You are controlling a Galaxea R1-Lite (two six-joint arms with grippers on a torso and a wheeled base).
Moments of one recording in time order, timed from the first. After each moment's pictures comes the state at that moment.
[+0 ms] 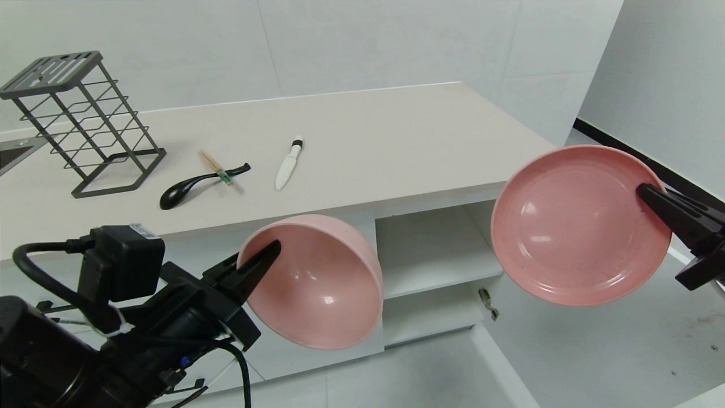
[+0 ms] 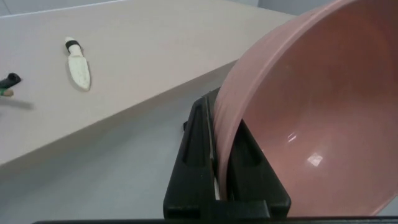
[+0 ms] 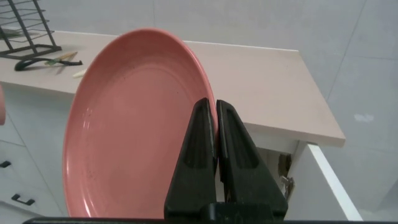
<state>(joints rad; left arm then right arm) -0.57 1.54 -0.14 -1.57 0.04 0.04 0.13 1.38 -0.20 -1.57 0.36 0.01</state>
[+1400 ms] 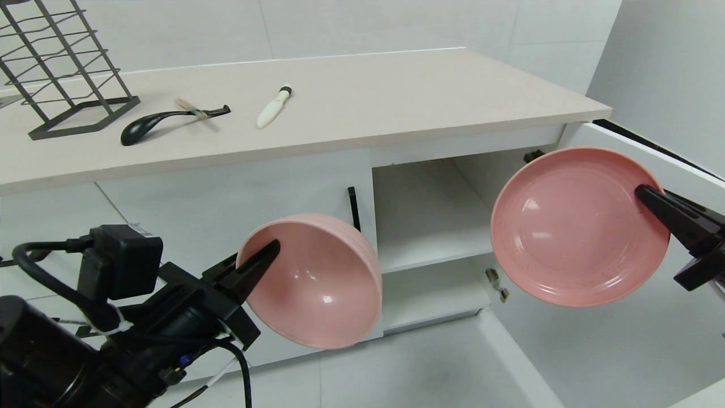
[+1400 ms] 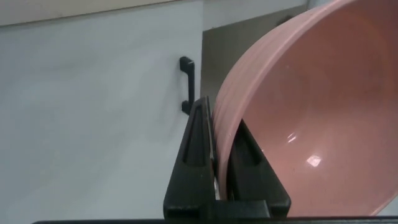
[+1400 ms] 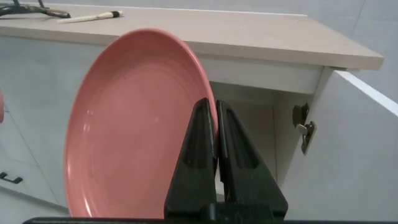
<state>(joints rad) -0.56 1.54 -0.14 -1.57 0.04 0.01 0.13 1.38 -0.20 -1.57 0.36 0.01</state>
